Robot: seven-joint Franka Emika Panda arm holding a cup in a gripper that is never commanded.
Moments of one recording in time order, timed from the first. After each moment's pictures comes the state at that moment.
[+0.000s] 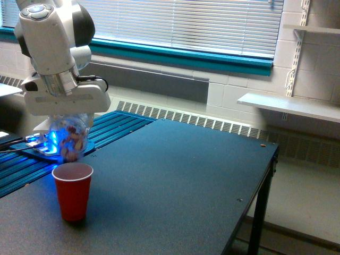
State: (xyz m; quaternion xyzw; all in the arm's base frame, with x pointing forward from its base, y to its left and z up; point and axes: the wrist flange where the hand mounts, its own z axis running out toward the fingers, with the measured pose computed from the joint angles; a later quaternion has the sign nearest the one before) arm 0.262 -0.275 0.314 -0.54 0.83 0.12 0.11
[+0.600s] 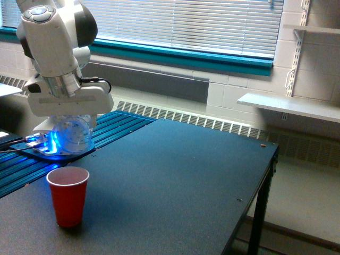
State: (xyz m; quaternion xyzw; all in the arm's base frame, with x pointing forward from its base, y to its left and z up) arm 0.270 -0.272 0.311 -0.54 0.83 0.13 0.11
